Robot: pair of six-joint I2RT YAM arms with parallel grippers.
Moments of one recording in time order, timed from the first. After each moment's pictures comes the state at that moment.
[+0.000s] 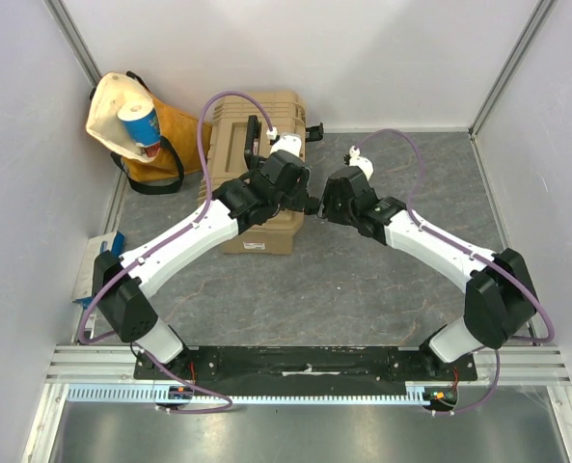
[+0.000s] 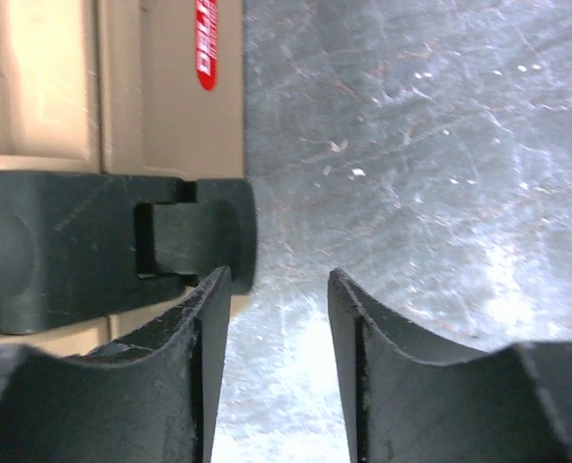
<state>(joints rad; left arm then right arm) -0.80 1.61 1.51 -0.63 -0.50 -0.34 0.63 1.52 1.12 -0.27 0.23 0.72</state>
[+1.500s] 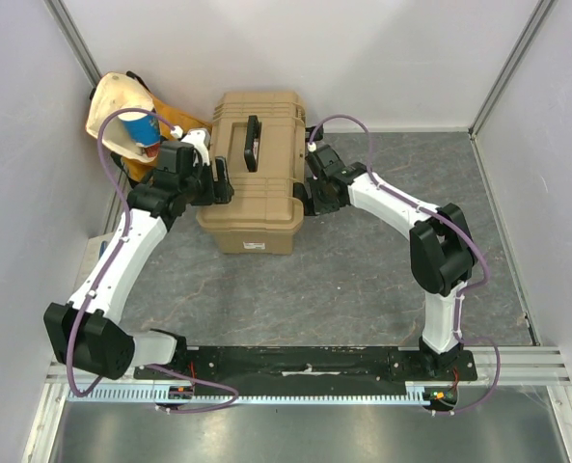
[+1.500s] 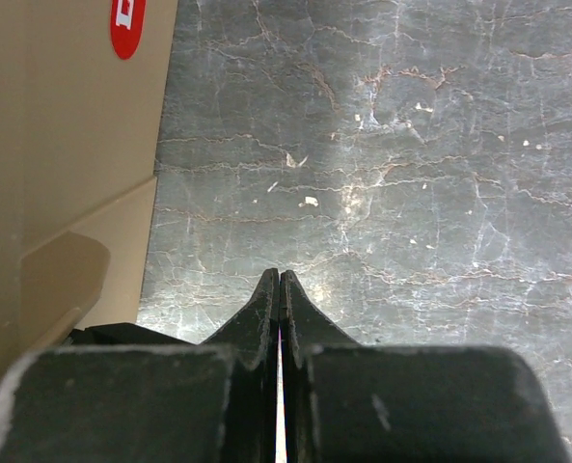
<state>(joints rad) -0.28 1.33 1.27 -0.63 0.03 -0.25 0.59 1.96 1.60 -0.66 0.14 0.32</state>
